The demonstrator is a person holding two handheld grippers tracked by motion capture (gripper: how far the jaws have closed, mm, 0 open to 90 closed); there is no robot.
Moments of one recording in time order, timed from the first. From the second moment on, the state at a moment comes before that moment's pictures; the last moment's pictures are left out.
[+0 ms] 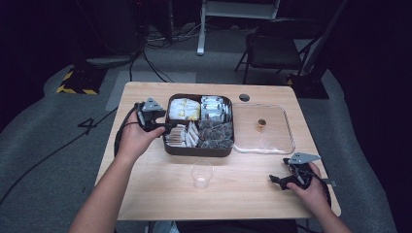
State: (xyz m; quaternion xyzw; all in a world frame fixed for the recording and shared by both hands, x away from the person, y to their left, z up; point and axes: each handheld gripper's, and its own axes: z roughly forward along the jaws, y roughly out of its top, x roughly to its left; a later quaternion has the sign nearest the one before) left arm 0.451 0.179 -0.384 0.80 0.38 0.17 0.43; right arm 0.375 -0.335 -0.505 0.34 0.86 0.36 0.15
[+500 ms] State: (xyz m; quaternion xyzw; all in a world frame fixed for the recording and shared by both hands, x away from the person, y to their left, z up) left arm 0.512 0.150 -0.406 0.81 0.39 0.16 0.40; right arm 0.379 -0.333 -0.505 0.34 0.86 0.36 0.15
